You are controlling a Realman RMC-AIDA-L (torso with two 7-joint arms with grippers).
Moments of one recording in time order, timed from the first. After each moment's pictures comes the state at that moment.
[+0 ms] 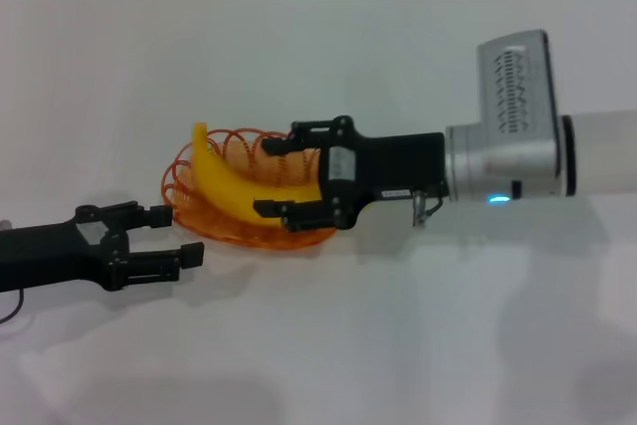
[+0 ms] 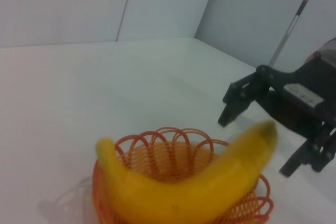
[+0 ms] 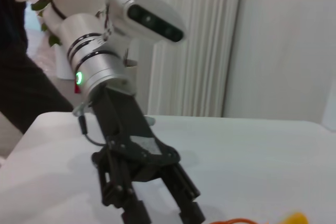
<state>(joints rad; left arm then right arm) -0.40 -2.01 0.92 0.65 1.89 1.49 -1.46 0.83 2.05 -0.48 -0.07 -2.16 -1.34 0.72</state>
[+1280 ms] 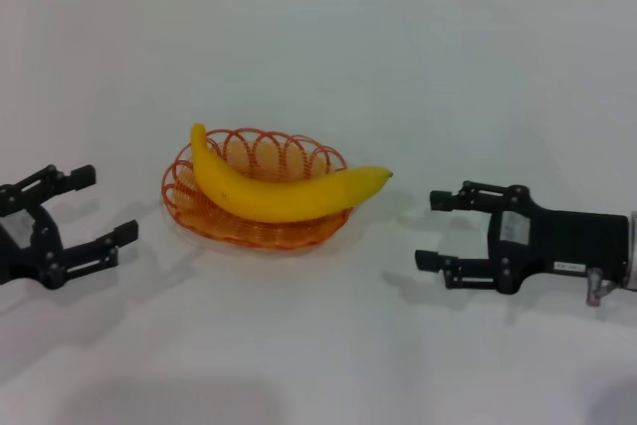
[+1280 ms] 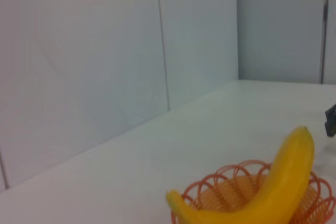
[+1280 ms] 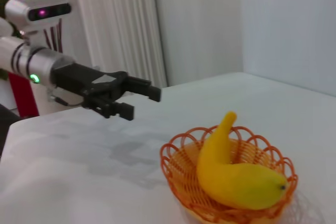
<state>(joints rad) -0.29 -2.03 0.73 0.60 1.78 1.52 -0.90 0.44 2.04 -0.50 -0.39 -2.14 -1.60 0.92</state>
